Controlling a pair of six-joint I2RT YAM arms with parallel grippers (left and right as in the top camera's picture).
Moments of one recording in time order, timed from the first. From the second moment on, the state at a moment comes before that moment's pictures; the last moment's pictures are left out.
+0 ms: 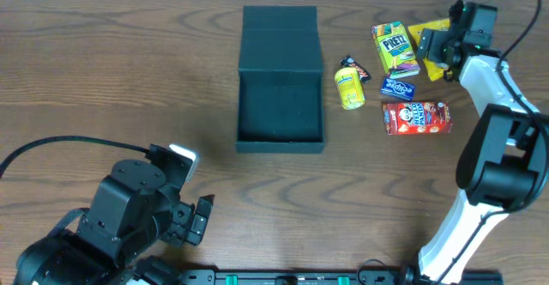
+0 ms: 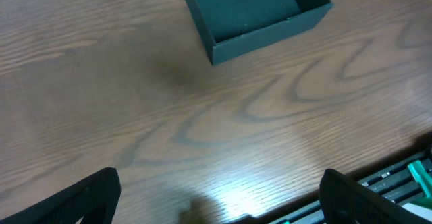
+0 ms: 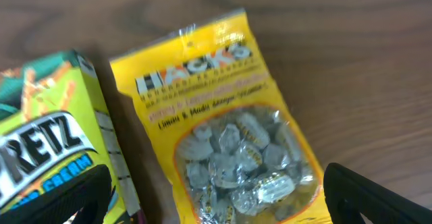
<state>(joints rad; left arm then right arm) -0.54 0.78 1.24 -1.39 -0.03 -0.12 -0.21 2.14 1.55 -0.25 0.06 -0.01</state>
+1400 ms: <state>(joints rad) -0.54 0.78 1.24 -1.39 -0.03 -0.12 -0.21 2.21 1.57 -0.29 0.11 0.00</state>
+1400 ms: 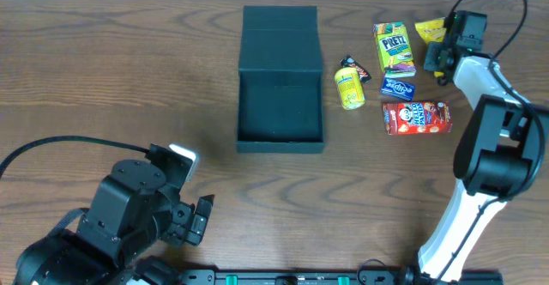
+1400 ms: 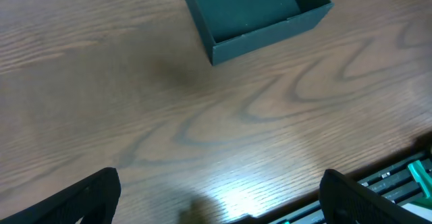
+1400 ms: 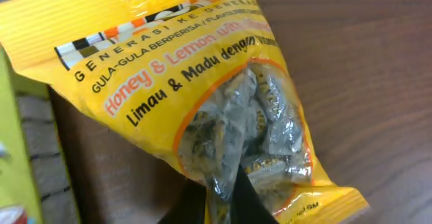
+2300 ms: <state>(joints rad) -0.54 0.78 1.24 -1.39 -0.03 -0.12 0.51 1.76 1.57 -0.69 0.32 0.63</state>
